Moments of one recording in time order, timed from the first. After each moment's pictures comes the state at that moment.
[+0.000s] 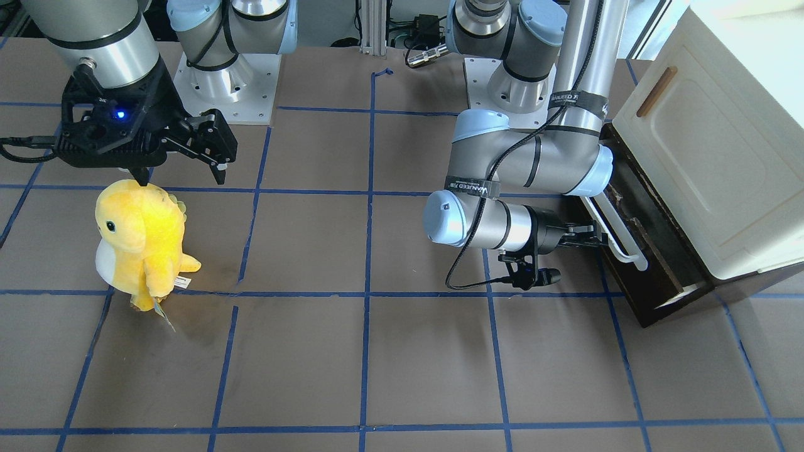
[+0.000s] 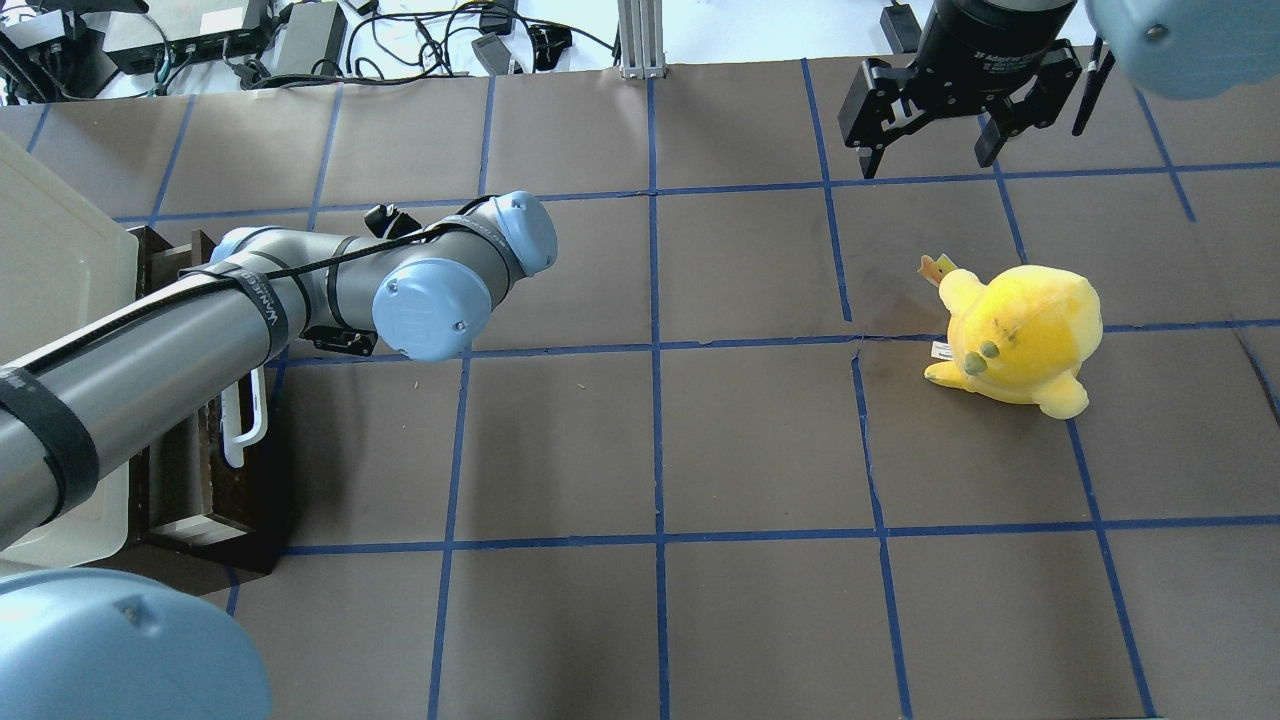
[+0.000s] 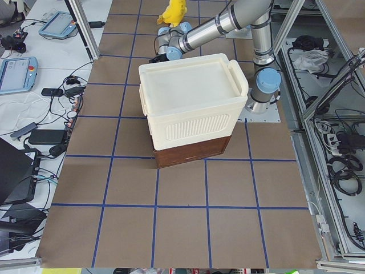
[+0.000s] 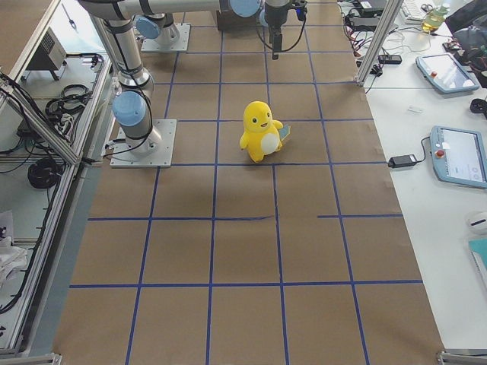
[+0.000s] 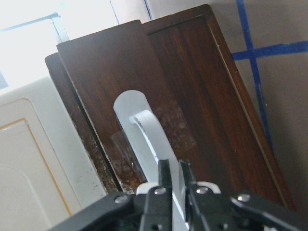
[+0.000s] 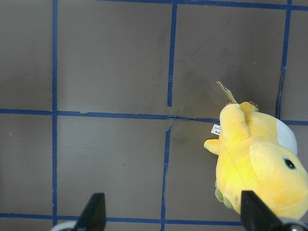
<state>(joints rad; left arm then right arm) -1.75 -2.01 -1.81 -1.50 2.70 -0.32 1.60 -1.48 1.44 -1.57 -1.58 -0.02</state>
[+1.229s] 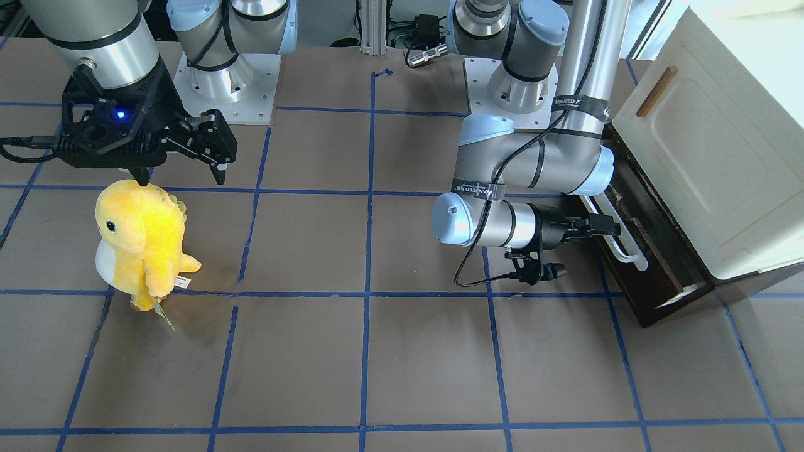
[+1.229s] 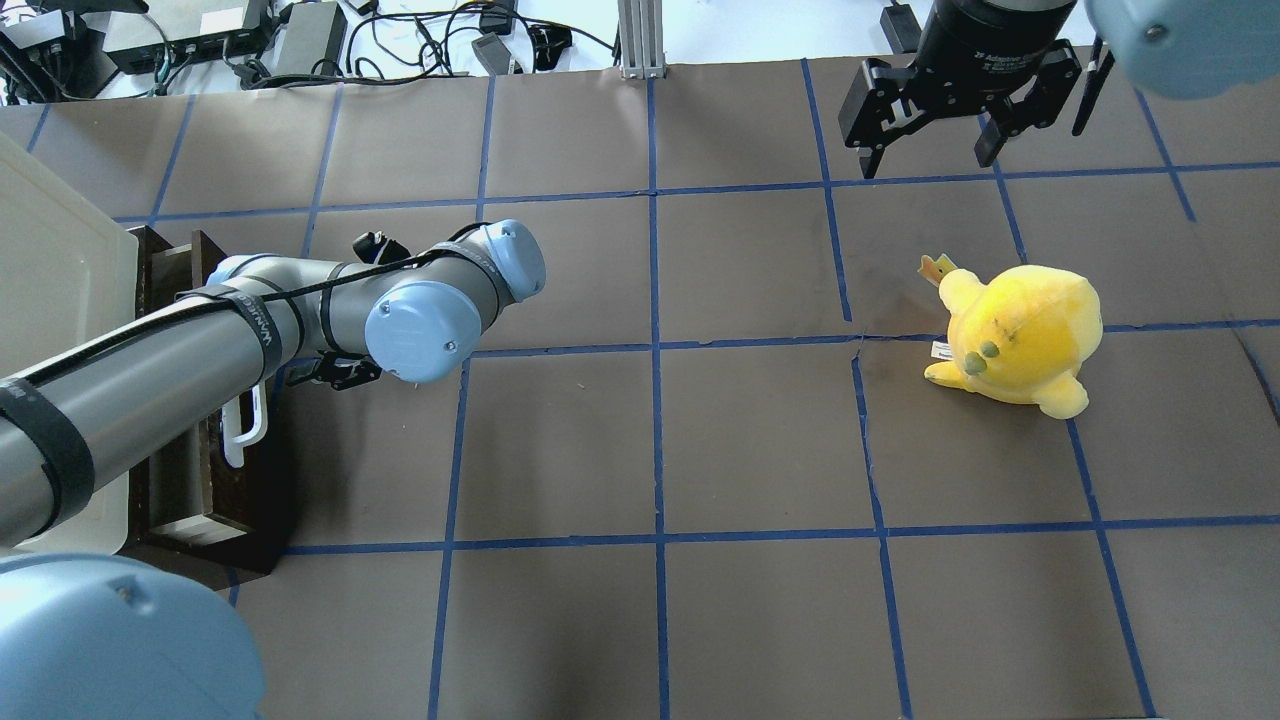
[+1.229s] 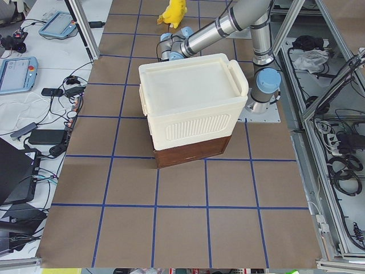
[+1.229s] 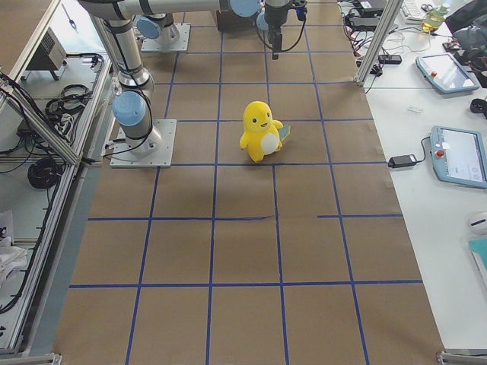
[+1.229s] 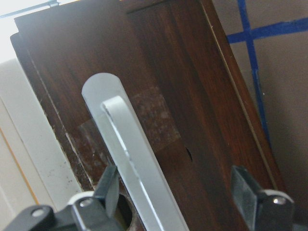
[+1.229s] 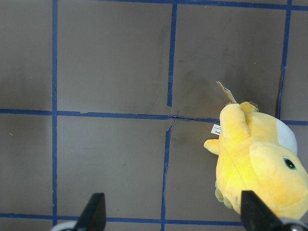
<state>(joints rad) -1.72 -2.00 -1.87 -1.50 2.71 -0.37 1.60 -1.48 1.44 -1.57 -1.58 -0.02</state>
